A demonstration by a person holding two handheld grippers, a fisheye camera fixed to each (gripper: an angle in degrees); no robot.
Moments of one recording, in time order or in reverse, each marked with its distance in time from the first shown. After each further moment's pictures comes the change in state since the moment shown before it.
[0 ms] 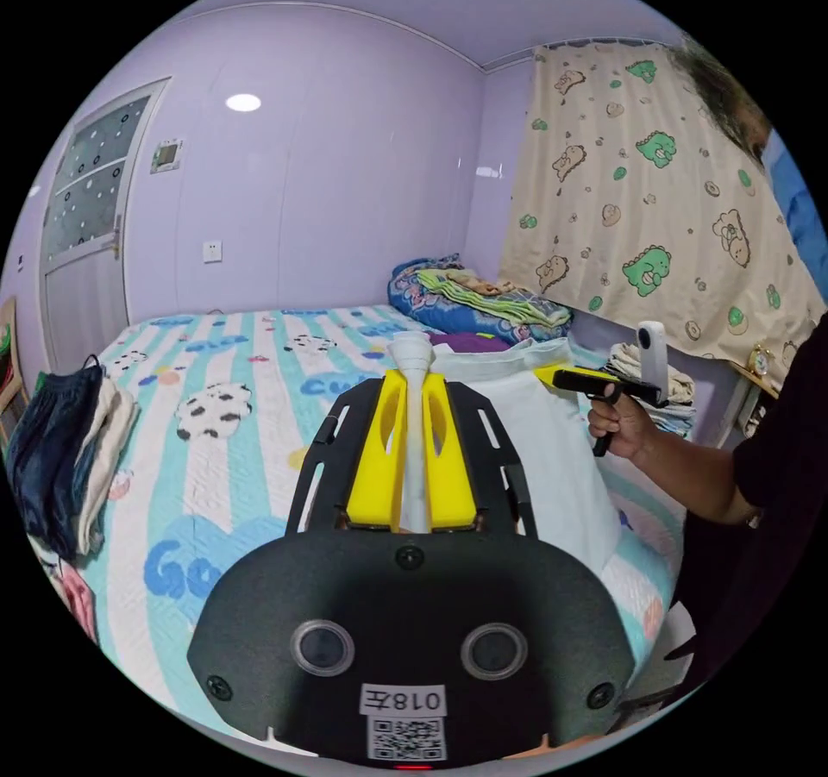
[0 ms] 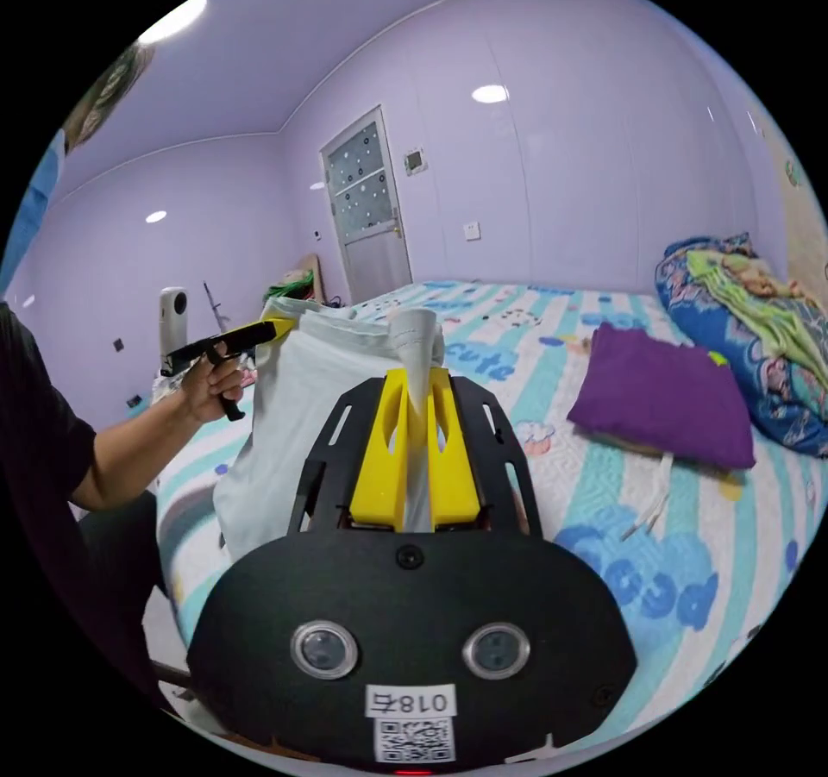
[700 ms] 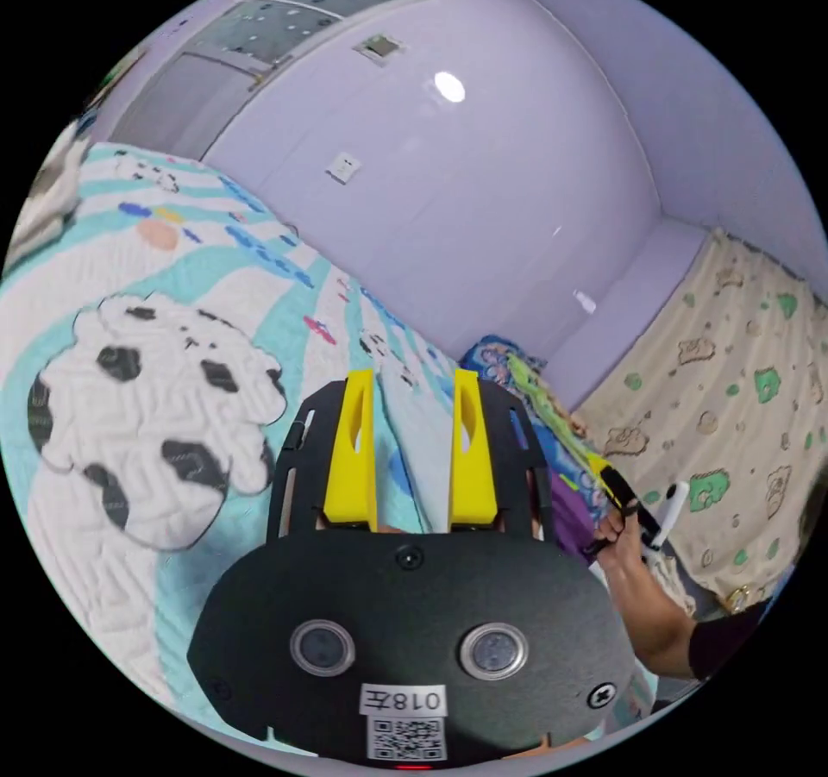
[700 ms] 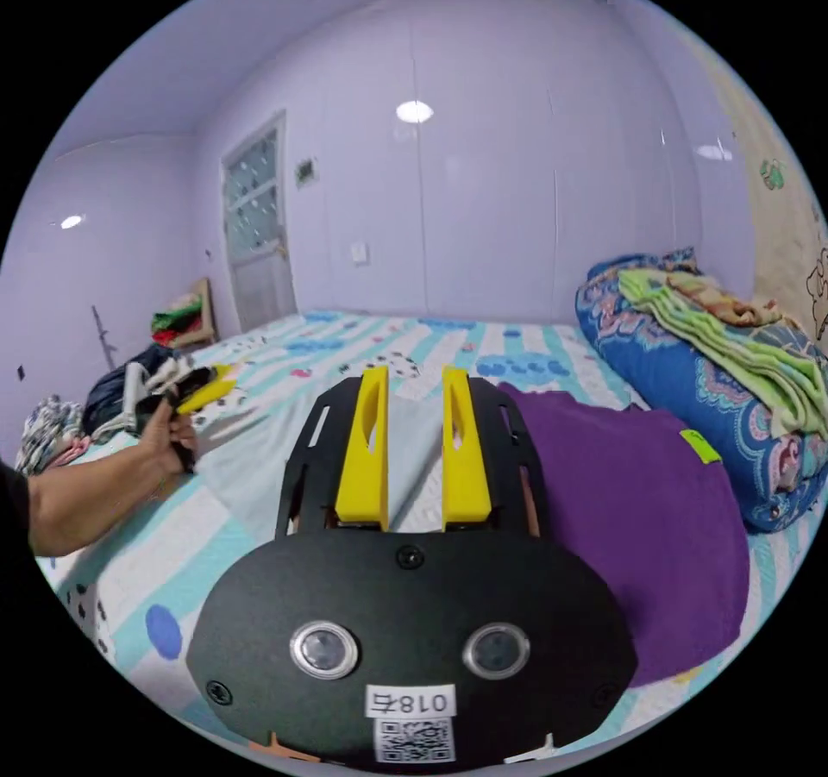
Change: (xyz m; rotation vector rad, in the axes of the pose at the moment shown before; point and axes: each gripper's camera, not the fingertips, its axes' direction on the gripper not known) left arm -0.261 0.028 0.144 0.257 0.073 -0.640; right arm 0.097 0.024 0.090 0.150 0.228 -0.004
